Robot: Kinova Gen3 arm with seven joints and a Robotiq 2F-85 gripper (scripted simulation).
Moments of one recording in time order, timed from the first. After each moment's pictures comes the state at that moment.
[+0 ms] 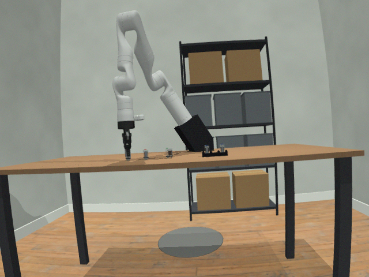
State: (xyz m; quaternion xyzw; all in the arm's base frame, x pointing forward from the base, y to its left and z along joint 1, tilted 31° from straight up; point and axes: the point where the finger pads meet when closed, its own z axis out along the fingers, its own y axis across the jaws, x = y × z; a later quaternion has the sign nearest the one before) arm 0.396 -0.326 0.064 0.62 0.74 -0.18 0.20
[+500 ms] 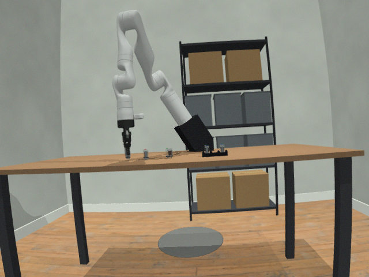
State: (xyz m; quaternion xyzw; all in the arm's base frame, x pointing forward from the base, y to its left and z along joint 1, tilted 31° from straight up) arm 0.392 -0.324 0.069 0.62 0.73 -0.18 0.20
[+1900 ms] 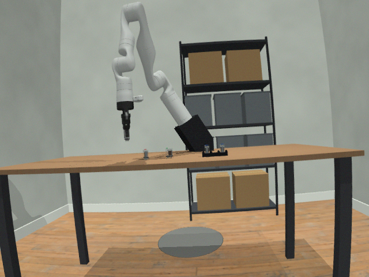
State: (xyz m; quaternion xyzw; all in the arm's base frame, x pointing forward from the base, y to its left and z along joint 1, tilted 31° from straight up) arm 0.389 -0.282 0.136 0.62 0.74 -0.18 0.20
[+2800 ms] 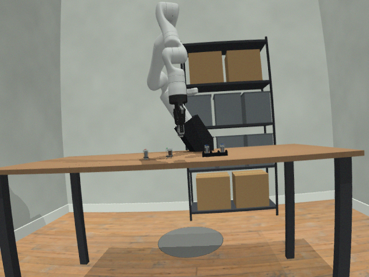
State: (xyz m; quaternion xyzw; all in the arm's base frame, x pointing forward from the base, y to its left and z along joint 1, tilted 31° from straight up) arm 0.490 -0.082 0.028 0.64 0.72 -0.17 0.20
